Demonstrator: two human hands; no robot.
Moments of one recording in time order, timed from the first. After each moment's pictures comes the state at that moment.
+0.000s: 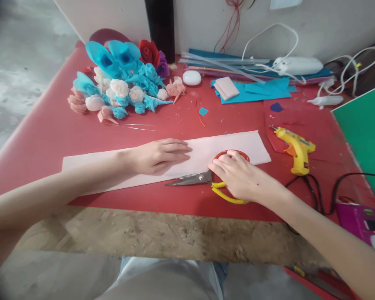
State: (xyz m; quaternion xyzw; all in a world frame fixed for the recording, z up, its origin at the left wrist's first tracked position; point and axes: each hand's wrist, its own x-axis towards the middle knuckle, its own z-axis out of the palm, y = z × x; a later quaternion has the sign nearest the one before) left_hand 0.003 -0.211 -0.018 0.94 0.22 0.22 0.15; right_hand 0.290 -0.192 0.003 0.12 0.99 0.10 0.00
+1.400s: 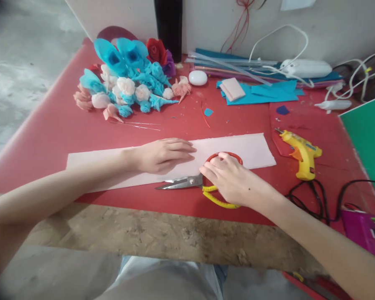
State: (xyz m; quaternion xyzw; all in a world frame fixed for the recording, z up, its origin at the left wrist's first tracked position) left_hand 0.003 -0.213 -0.015 0.93 0.24 0.21 0.17; right_hand 0.266 -0.199 0.006 0.09 0.99 0.11 0.01
